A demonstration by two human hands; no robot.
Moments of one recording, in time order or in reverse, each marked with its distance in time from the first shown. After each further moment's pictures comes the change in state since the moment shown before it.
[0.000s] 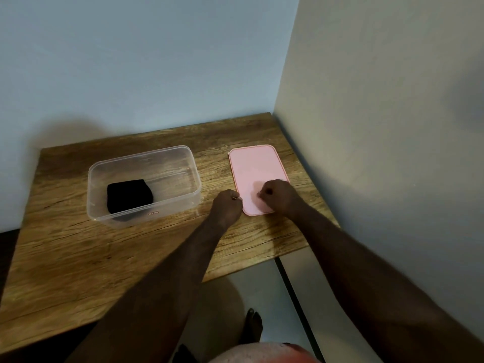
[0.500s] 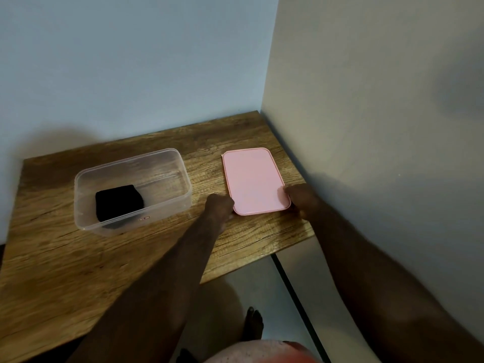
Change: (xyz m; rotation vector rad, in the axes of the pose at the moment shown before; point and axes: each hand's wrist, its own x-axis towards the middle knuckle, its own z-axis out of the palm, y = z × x) left_hand 0.001 0.010 0.009 -0.455 -0.005 -0.296; right_hand -0.009 0.051 -0.015 0.874 0.133 0.672
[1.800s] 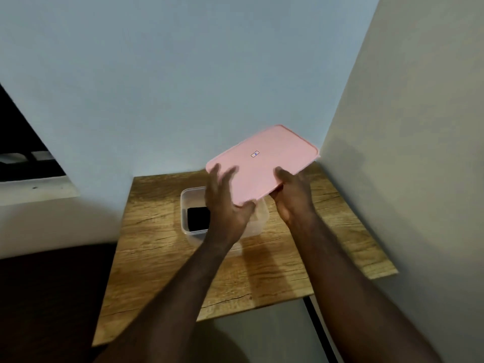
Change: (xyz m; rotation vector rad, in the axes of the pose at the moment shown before) left_hand -0.105 0.047 -0.182 0.303 0.373 1.183; right_hand -0.212 -0.113 0.175 0.822 -0.371 -0.422
